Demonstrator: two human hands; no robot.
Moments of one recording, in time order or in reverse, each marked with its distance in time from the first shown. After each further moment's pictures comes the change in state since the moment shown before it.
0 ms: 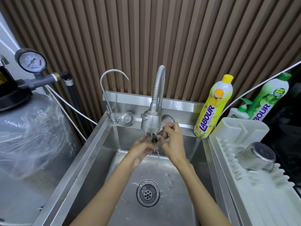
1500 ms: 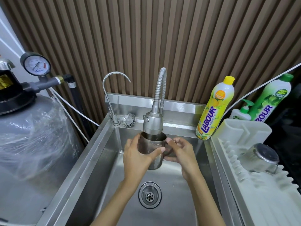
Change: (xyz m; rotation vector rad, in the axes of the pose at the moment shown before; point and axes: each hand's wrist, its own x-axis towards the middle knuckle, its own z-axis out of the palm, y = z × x) left_hand -0.071 0.003 0.014 0.705 0.523 0.591; right_hand -0.030 -0.019 -0.026 0.664 -0.046 0.550
